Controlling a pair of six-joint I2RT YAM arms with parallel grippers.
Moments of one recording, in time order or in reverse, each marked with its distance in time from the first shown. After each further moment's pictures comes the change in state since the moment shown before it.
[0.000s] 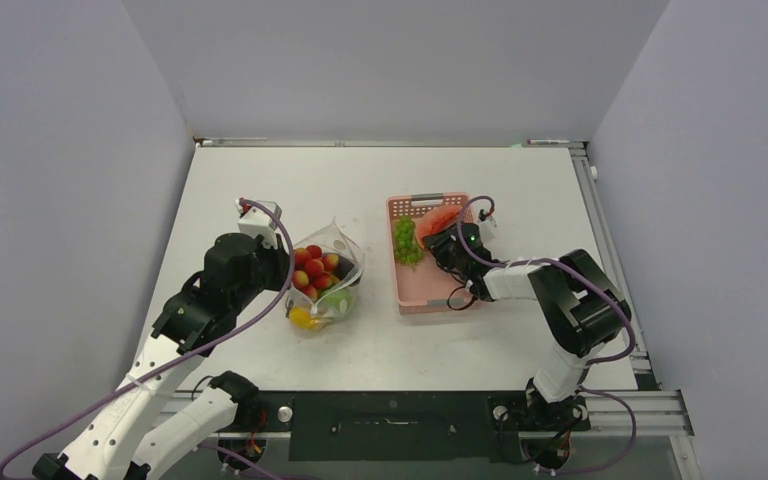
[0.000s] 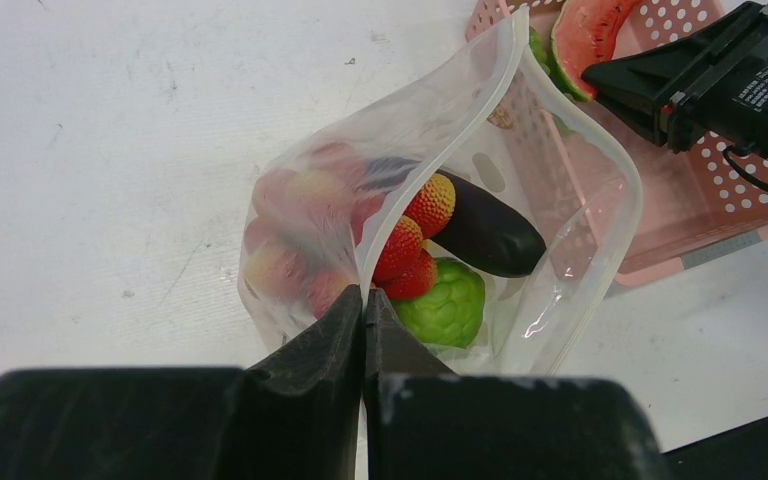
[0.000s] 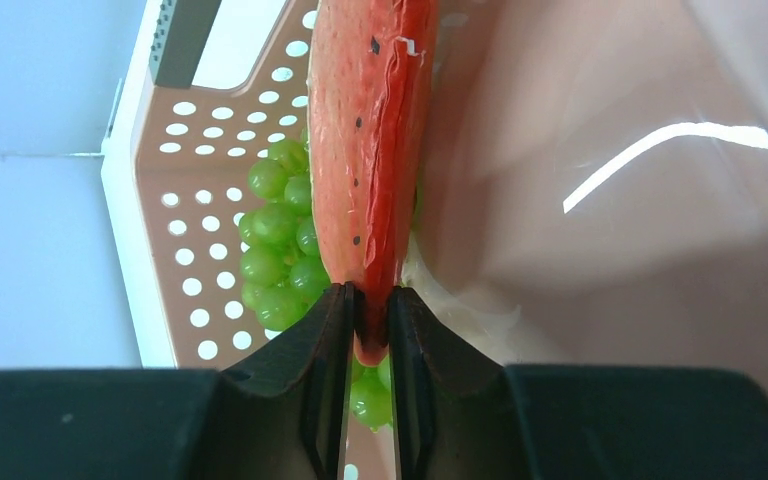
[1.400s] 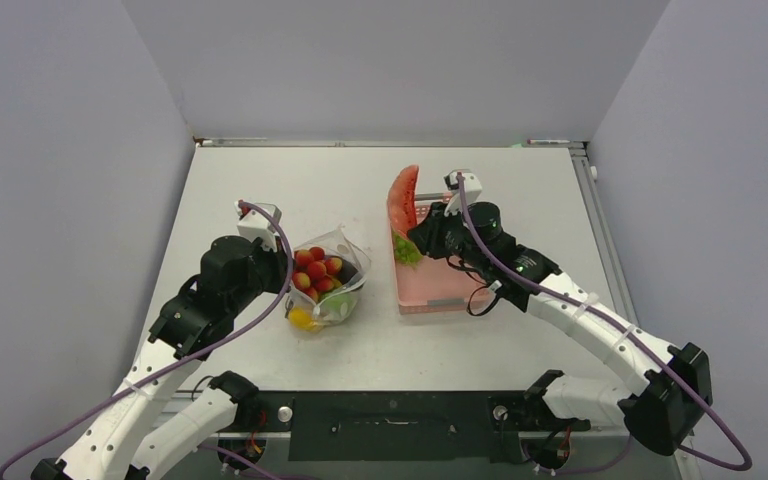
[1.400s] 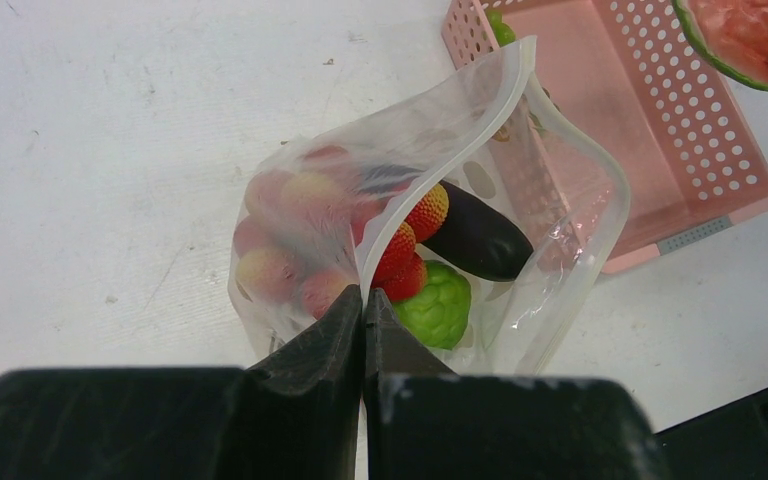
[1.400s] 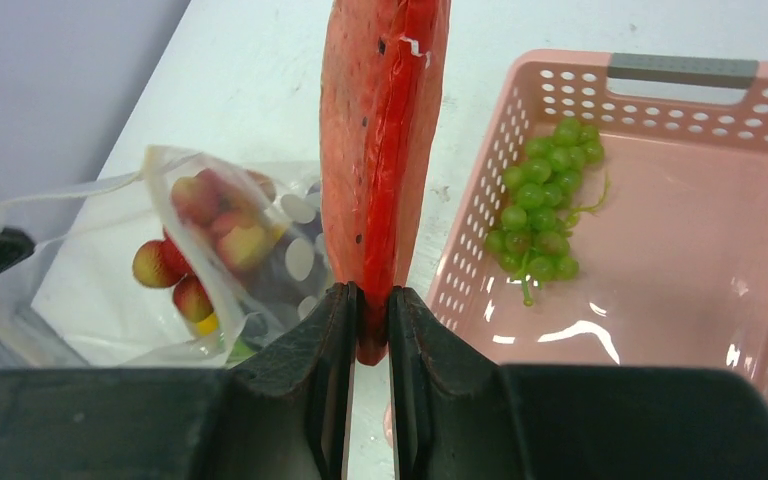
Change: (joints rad) left arm 0.000 -0.024 -0.006 0.000 0.039 0.001; right arm 0.197 -0.563 0.249 -0.640 -0.110 -0.681
